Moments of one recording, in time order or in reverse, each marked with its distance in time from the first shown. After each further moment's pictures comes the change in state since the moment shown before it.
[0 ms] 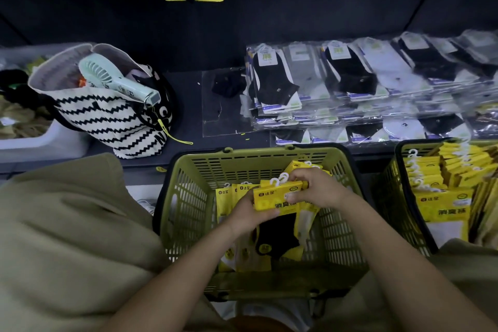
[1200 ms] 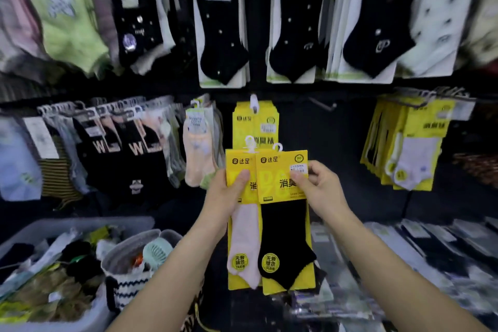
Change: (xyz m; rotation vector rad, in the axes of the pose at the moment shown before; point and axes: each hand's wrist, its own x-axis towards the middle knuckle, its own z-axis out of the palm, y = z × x) left_hand -0.078 0.327 -0.217 -0.337 0.393 0.839; right_hand 0.026 -0.312 -0.172 0.531 0.691 -0.604
